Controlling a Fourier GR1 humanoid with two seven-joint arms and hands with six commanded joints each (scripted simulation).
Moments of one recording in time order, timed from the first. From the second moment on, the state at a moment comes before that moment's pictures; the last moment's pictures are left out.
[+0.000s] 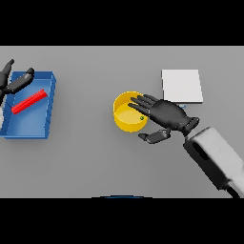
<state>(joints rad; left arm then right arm) -0.48 0.62 -0.14 -1.18 -0.02 -0.01 0.45 -0.44 -0.42 0.52 -1.43 0.78 0.28 -0.19</state>
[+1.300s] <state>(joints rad) -0.49 0.62 -0.14 -1.15 -0.03 -0.02 0.44 -0.72 -0.32 0.69 -1.06 0.88 0.43 -0.26</state>
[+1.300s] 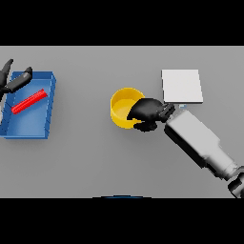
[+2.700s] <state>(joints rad) -0.48 0.63 -0.12 -1.19 0.01 -0.03 0.46 -0.72 -0.53 0.52 -1.34 0.78 0.55 -0.06</state>
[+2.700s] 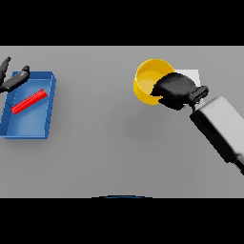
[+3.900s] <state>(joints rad) -0.47 0.64 -0.13 -1.25 0.02 -0.02 0.56 -0.81 -0.51 0.44 -0.77 0.81 0.29 -0.15</state>
